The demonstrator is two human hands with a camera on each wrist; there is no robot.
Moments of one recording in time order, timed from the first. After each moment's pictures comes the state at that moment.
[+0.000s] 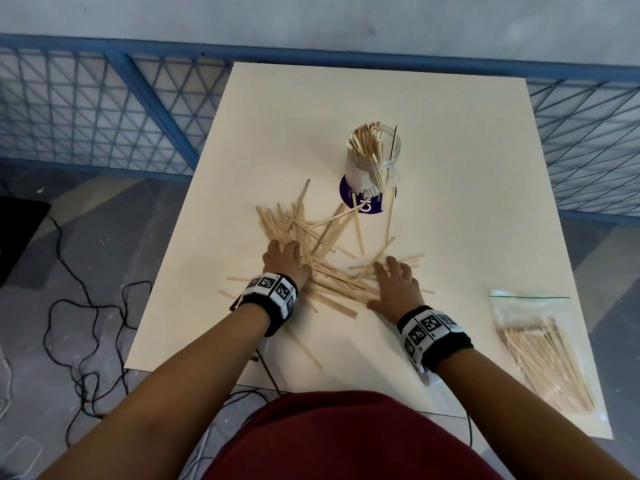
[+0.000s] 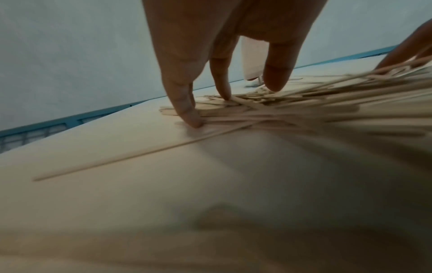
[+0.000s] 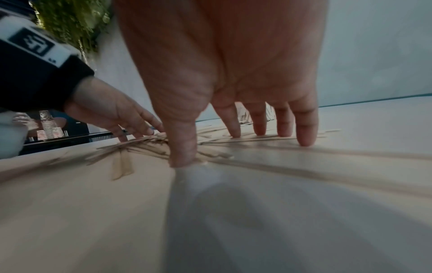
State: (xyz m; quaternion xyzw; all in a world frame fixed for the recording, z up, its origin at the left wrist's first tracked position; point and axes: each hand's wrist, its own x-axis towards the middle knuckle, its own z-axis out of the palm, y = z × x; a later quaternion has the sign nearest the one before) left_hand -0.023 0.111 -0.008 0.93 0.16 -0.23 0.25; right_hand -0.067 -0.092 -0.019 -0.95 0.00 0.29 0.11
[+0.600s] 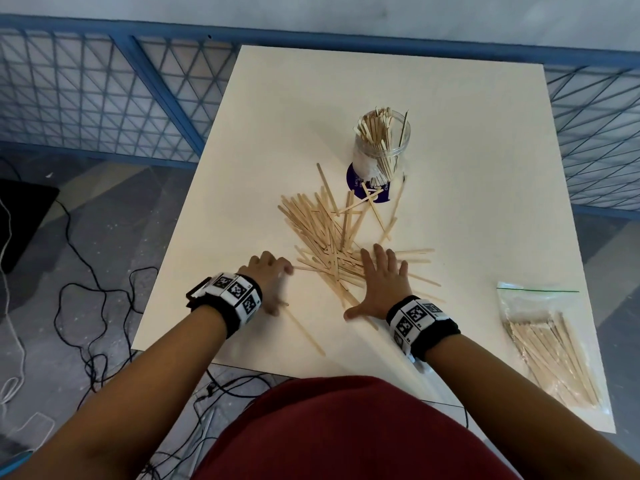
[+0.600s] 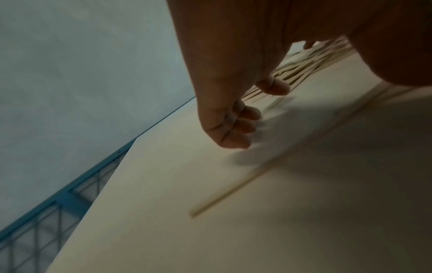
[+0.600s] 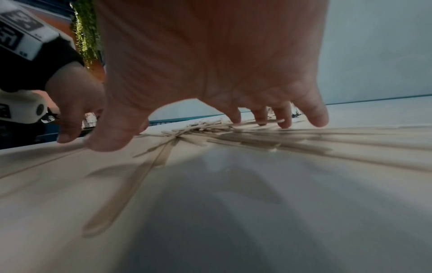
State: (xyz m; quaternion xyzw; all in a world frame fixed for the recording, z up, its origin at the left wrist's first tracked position) left_hand -0.051 0.164 -0.006 0.92 -0.04 -0.40 0.01; right_hand -0.071 -0.068 -0.027 -0.95 -0.07 0.31 0.03
